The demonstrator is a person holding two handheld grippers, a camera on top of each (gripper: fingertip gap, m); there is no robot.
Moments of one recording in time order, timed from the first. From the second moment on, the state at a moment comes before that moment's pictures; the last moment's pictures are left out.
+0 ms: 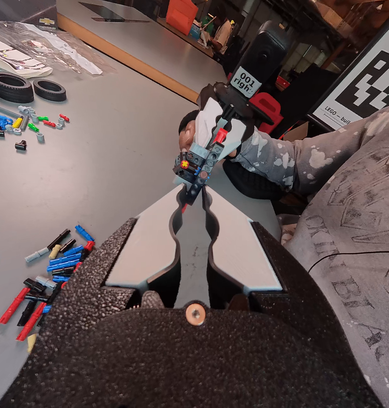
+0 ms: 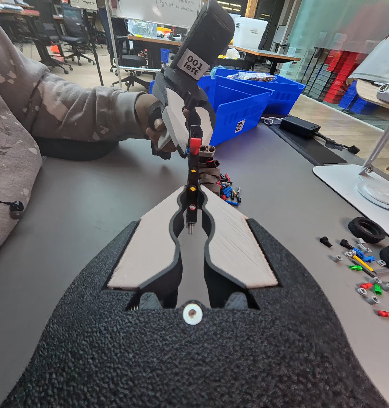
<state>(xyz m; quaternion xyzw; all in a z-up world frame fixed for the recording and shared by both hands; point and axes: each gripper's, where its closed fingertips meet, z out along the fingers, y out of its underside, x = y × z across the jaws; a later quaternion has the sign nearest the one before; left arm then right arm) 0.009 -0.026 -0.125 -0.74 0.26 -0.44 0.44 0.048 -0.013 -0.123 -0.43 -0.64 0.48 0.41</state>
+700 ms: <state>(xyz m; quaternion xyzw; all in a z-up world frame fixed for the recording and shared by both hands) 0.020 -0.039 -0.167 -0.79 0.27 -0.44 0.32 0.038 -0.039 -0.182 -0.32 -0.79 0.27 0.44</state>
